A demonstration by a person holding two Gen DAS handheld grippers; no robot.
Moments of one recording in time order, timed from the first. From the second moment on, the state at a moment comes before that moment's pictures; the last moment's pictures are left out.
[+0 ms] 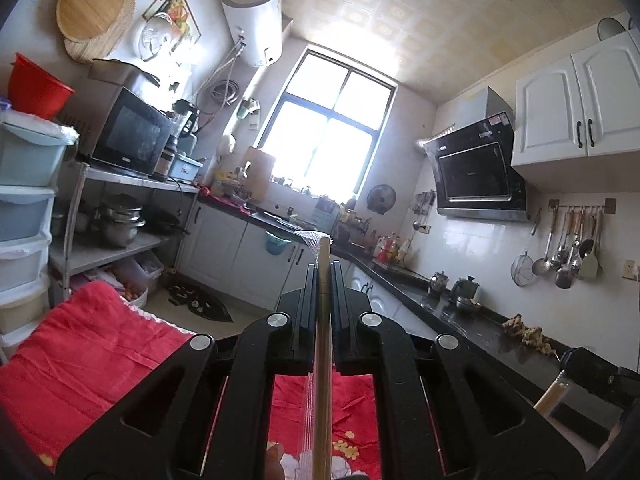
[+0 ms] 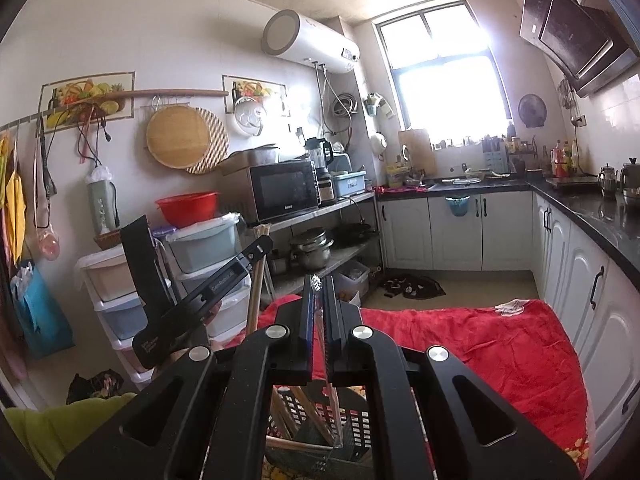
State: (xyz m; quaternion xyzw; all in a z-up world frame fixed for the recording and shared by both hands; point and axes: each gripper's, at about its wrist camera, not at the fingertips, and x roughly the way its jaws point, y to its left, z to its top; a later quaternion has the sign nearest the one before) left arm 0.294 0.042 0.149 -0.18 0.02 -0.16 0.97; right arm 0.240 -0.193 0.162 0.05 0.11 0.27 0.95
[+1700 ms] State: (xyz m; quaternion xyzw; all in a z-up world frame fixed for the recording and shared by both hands) left arm 0.156 0.071 0.097 -0.16 0.18 -0.13 0.96; right arm 0.179 -0.213 0.102 0.01 0.16 0.21 0.96
